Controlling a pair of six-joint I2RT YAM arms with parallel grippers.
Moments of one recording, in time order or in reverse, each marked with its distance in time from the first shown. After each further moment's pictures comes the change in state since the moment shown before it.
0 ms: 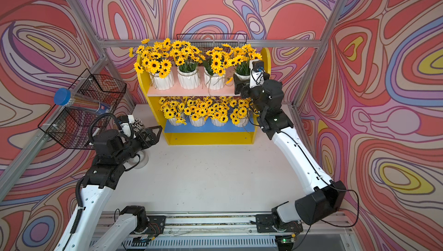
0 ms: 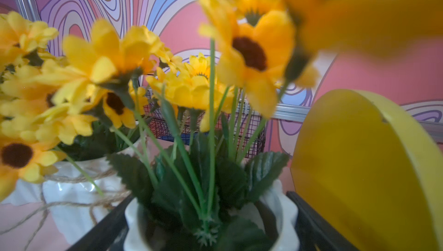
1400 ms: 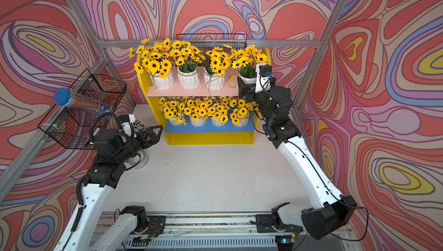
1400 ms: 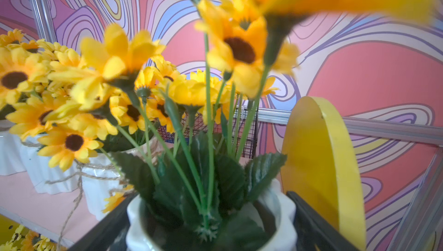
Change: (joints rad) left arm 0.000 0.013 0.000 0.015 0.019 -0.003; right arm 0.000 -0.125 -0.086 0.008 -0.004 0.013
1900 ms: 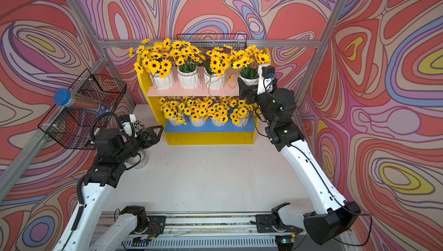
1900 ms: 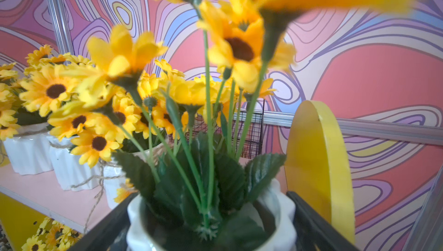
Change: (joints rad) left arm 0.000 0.008 0.000 0.000 0.006 0.000; right arm 0.000 -0.046 -0.021 -0.005 -0.037 0.031
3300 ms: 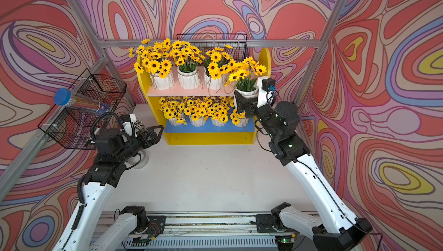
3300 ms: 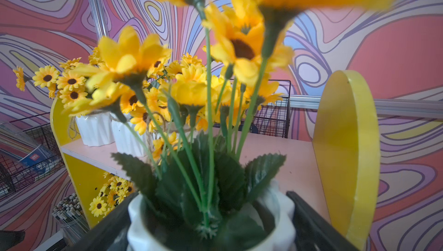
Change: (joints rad) left arm 0.000 0.005 0.000 0.000 0.003 0.000; right arm 0.068 -0.155 -0.141 -0.044 -0.035 0.054
